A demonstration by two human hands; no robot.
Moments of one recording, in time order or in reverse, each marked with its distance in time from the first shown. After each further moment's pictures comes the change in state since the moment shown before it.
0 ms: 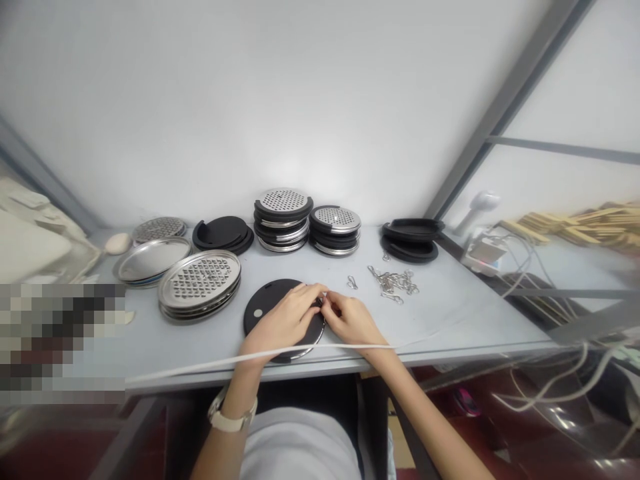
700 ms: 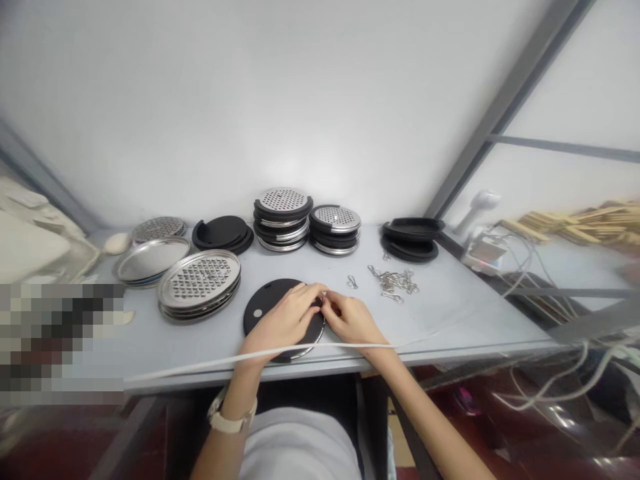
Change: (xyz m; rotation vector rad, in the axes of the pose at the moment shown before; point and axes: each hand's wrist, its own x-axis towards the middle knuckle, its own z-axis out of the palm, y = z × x) left_hand -0.001 0.001 -0.001 0.017 0.004 0.011; right_hand 0.000 -0.002 -0.003 -0.019 -0.025 0.013
